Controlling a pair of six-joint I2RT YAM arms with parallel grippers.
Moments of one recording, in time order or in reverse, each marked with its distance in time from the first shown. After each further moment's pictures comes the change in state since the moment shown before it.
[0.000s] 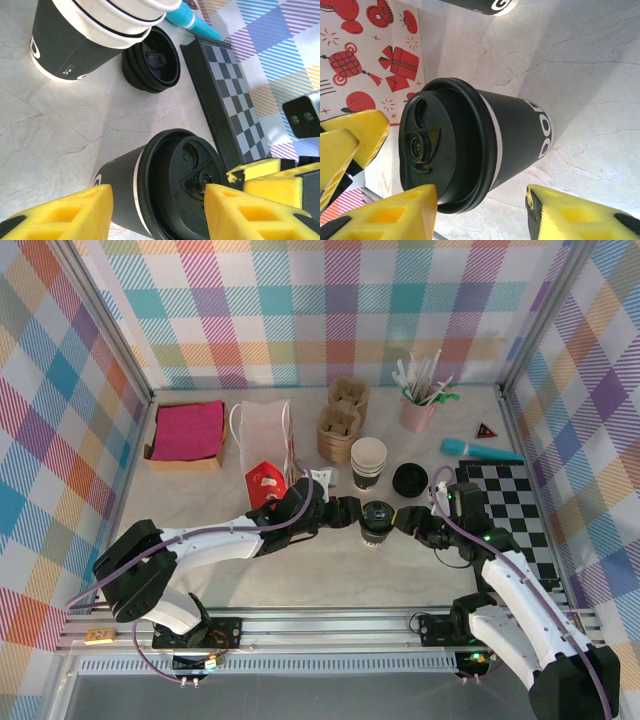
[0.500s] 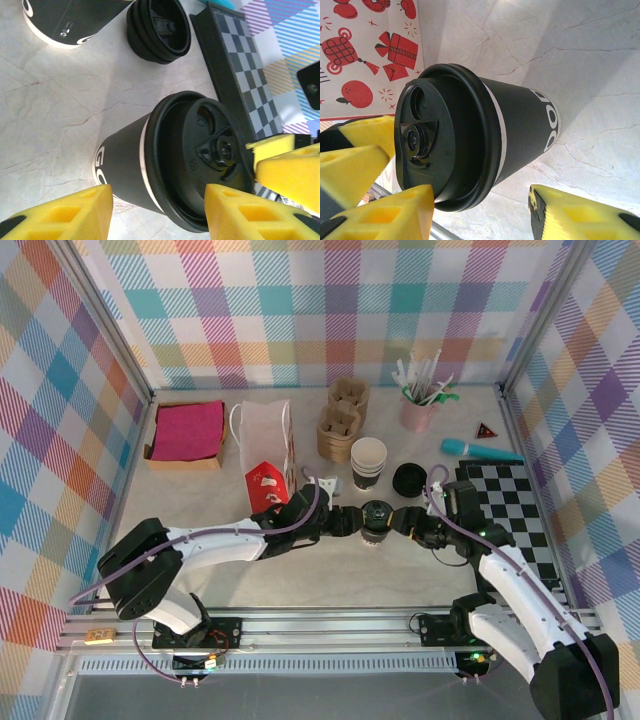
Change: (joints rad) left arm -0.033 0.038 -0.007 -0.034 0.018 0.005; right arm 0.023 0.055 0.005 0.013 -0.021 -0.004
